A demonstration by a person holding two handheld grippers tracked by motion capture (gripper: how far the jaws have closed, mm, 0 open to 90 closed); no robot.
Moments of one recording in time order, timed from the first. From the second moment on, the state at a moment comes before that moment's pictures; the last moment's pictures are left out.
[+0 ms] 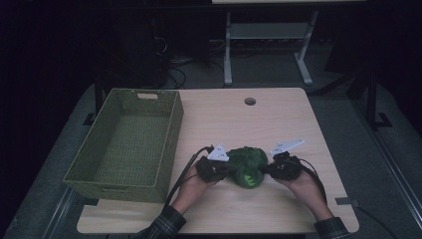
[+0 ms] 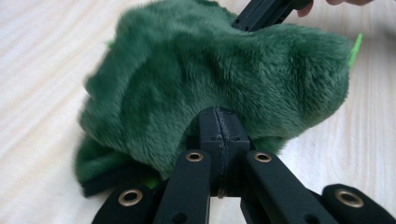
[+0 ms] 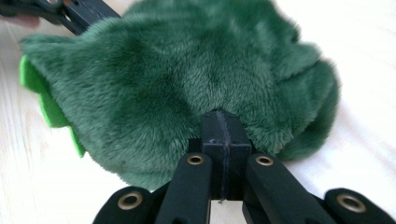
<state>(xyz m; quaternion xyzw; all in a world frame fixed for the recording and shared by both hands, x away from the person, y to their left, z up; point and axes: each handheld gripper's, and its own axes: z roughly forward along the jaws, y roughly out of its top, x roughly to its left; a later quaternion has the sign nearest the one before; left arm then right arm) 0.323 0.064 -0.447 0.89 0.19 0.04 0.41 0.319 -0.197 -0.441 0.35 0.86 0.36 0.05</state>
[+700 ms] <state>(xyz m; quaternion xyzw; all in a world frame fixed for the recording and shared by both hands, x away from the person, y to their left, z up) 0.330 0.061 -0.465 0.91 0.18 0.06 0.38 0.305 -0.188 -0.464 0.34 0.88 0.34 0.03</state>
